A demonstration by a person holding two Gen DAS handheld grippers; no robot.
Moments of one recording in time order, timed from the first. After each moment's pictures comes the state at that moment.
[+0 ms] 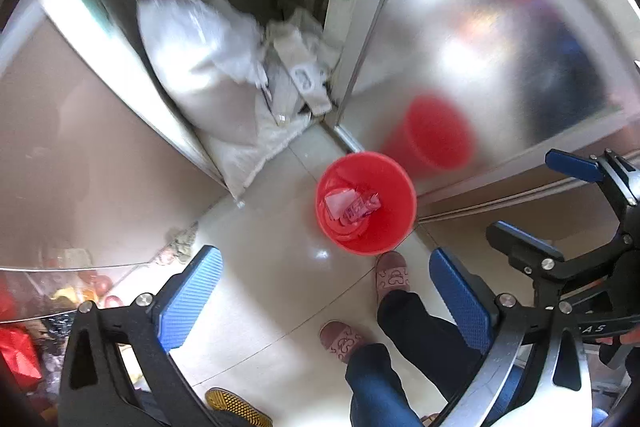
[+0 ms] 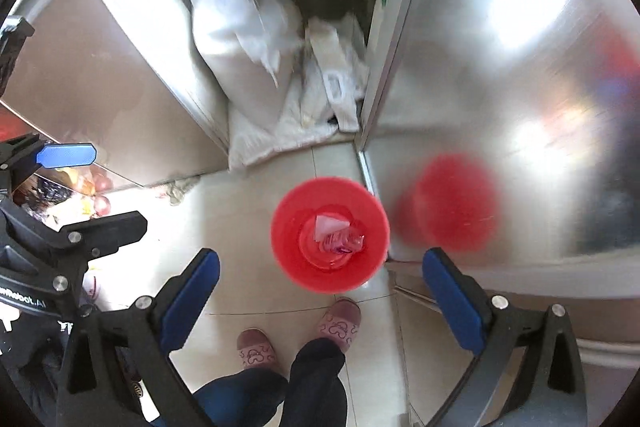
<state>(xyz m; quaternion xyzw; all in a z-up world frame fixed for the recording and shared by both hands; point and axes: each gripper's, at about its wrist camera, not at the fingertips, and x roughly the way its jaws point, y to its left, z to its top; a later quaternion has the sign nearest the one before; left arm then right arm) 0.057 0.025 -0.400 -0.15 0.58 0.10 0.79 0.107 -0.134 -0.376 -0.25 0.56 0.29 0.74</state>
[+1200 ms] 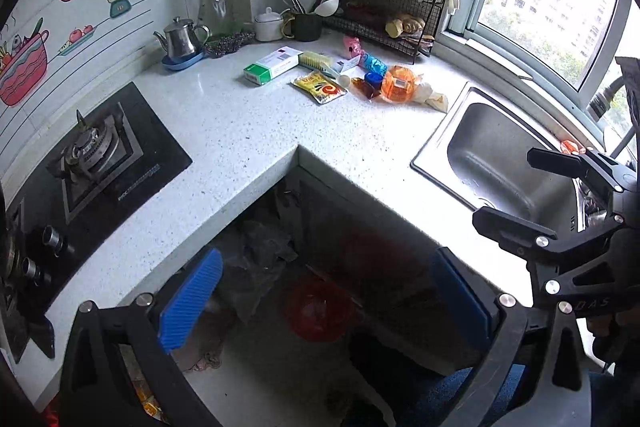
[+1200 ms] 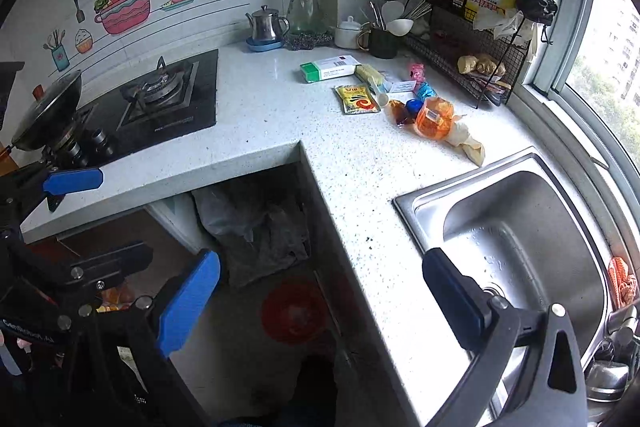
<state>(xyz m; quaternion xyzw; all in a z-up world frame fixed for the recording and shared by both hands) 0.142 -0.016 -0.071 -0.06 0.45 0.04 0.89 0.161 -0.185 -0.053 -0.16 0.43 0.25 0.85</state>
